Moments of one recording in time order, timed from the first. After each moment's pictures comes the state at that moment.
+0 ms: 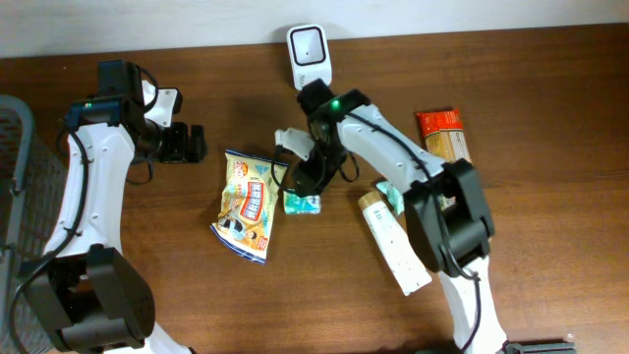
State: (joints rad) left arm 0.09 1.83 1.61 -1.05 0.17 0.15; right arm 0.49 2.29 1.87 -1.10 -0.43 -0.47
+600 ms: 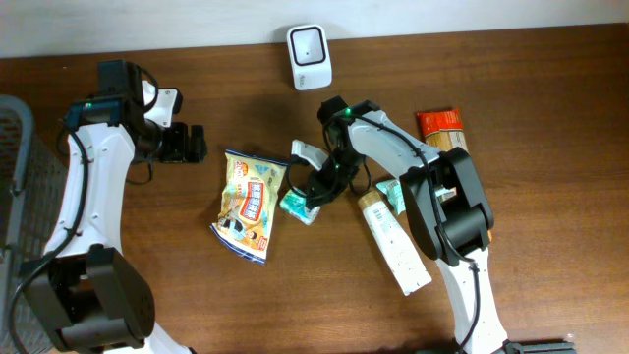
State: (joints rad) left arm 0.09 1.83 1.61 -1.05 0.17 0.15; right arm 0.43 2.34 1.76 -1.09 -0.65 -0.43
